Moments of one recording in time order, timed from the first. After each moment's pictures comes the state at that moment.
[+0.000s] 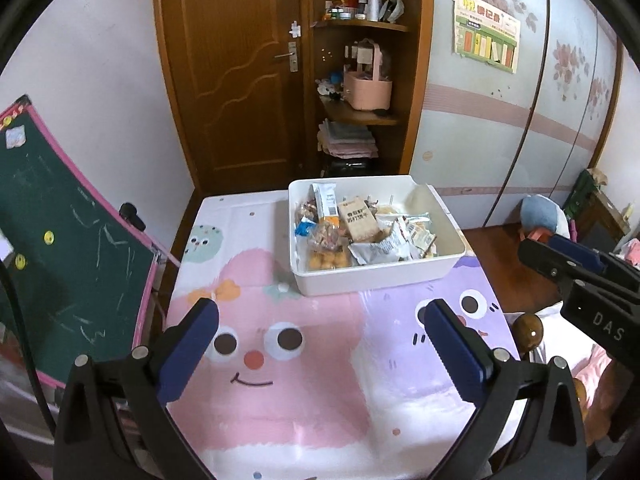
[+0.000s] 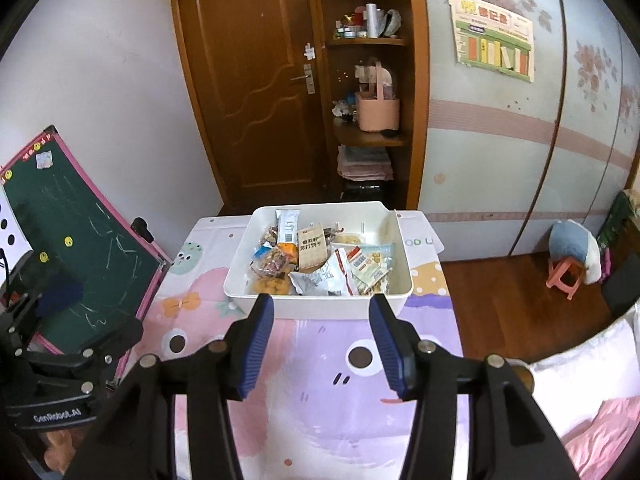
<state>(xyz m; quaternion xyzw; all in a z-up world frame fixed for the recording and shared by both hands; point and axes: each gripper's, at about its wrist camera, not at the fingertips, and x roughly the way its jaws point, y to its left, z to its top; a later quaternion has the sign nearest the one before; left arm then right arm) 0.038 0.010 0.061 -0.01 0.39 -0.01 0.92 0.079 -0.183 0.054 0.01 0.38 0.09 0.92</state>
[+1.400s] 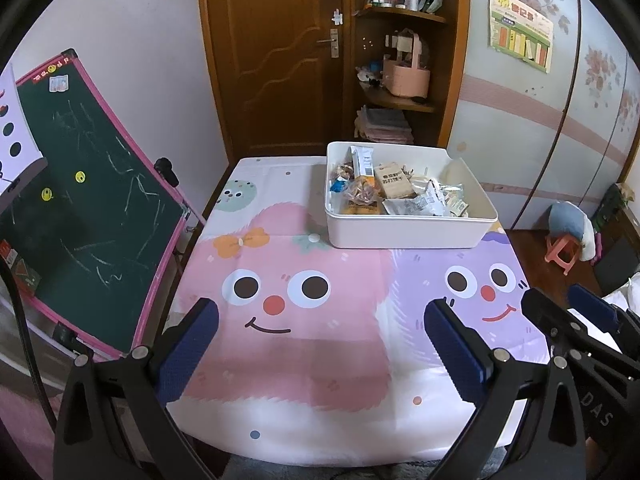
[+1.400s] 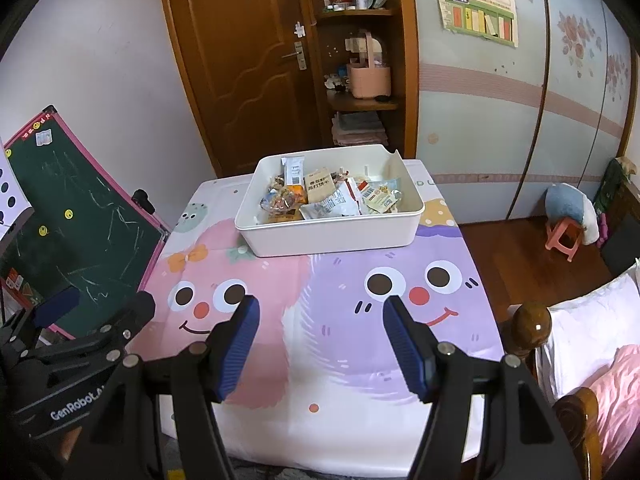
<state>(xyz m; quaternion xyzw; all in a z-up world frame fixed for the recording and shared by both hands) -0.011 0.015 0.001 -0.03 0.40 0.06 0.91 0.007 -0.162 -0.005 0.02 0.41 0.07 0.91</state>
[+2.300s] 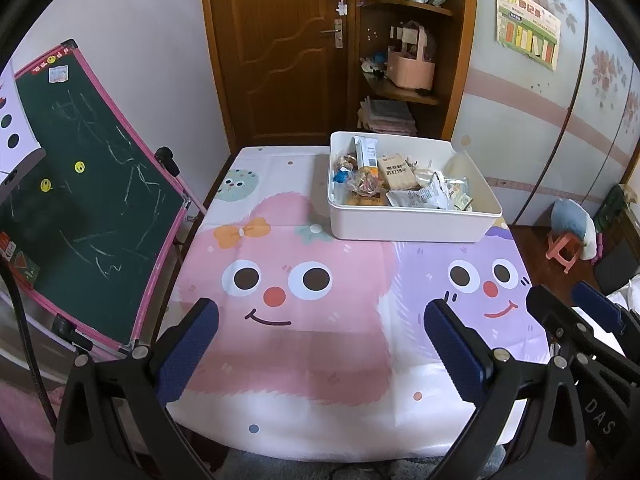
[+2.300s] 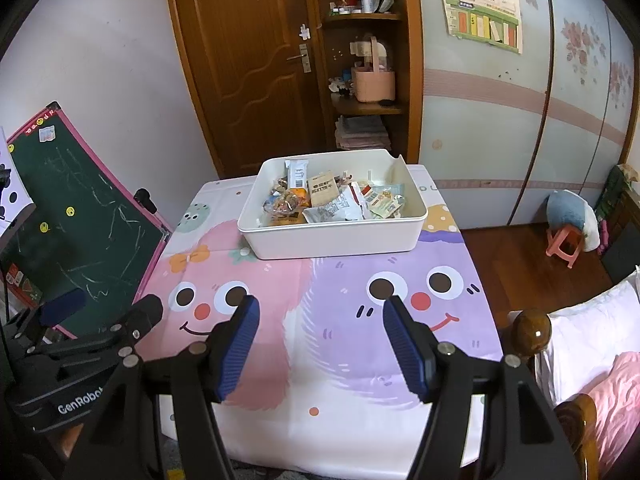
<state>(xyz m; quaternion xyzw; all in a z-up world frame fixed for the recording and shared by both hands) -0.014 0.013 -0.005 -0.04 0.41 0.07 0.91 0.003 -0.162 -0.006 0.02 0.40 0.08 0.91</state>
